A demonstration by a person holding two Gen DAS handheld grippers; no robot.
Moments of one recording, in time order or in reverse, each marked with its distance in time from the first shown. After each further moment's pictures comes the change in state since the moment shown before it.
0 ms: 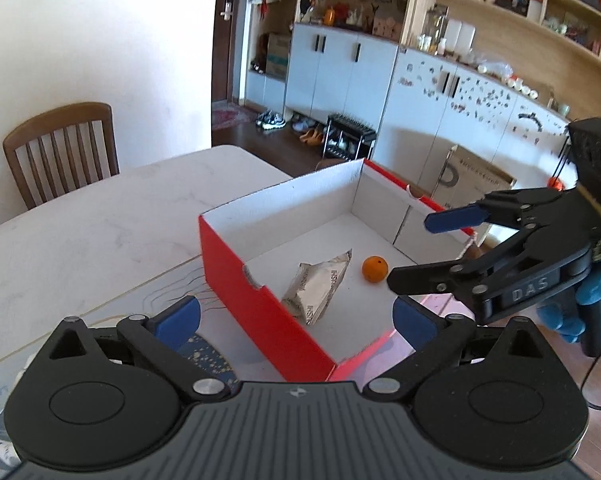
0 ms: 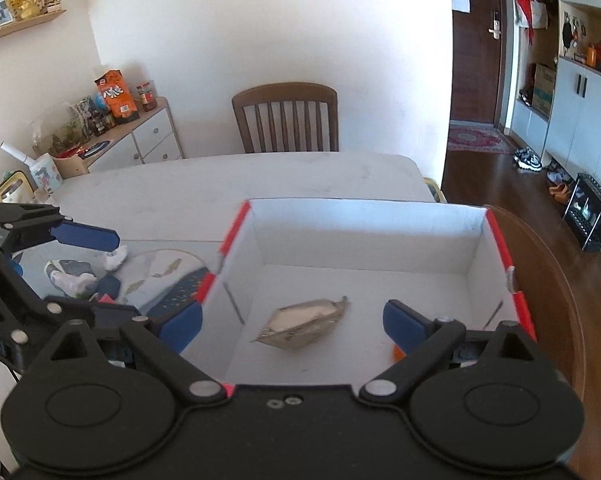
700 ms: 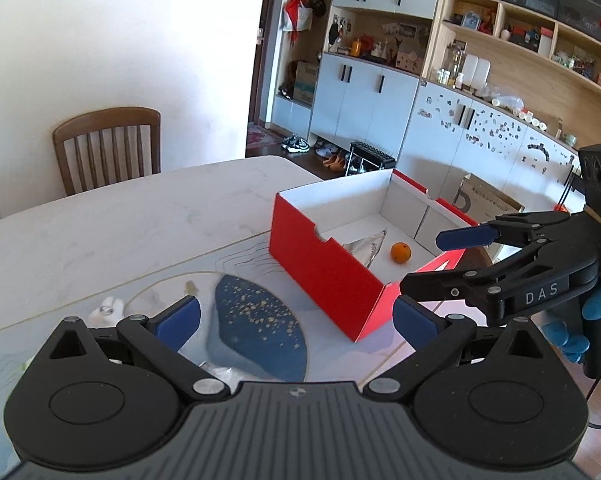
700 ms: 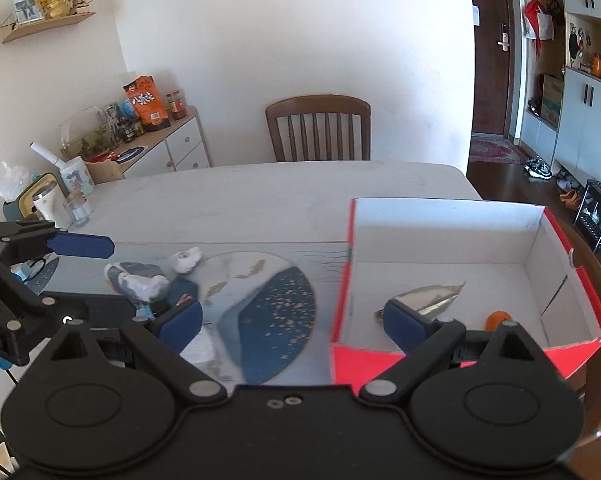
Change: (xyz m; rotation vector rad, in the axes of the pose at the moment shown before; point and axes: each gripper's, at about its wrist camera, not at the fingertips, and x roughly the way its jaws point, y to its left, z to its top) left arm -0.100 0.047 -0.068 -0.066 -0.090 0.046; right arm -0.021 0.115 -0.019 0.009 -0.045 0.016
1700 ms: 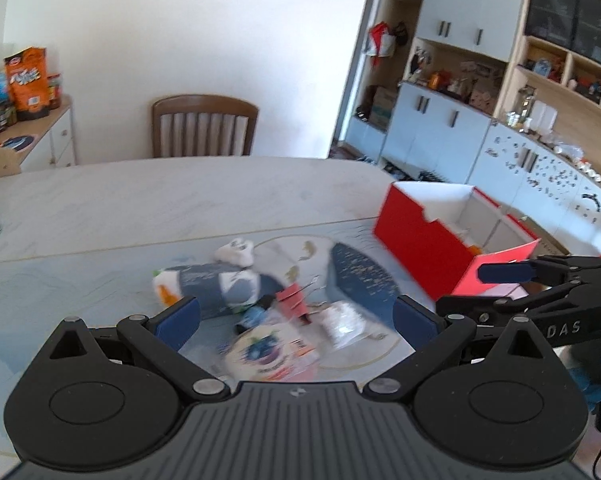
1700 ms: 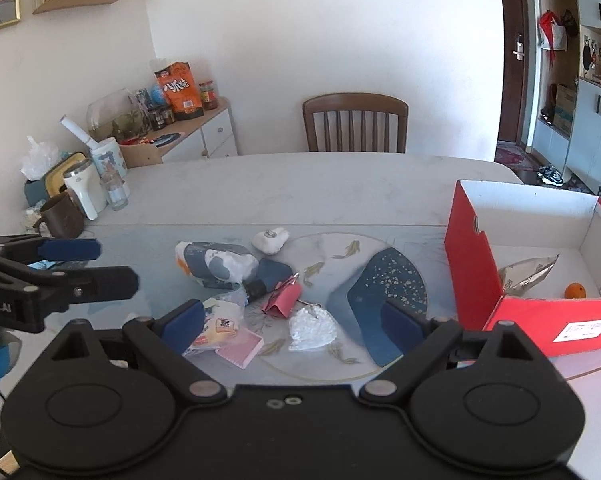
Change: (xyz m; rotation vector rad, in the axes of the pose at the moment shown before) left arm -0.077 0.091 -0.084 -0.180 -0.058 0.175; right arm 0.021 0.131 -0.034 -0.024 -0.011 -0.008
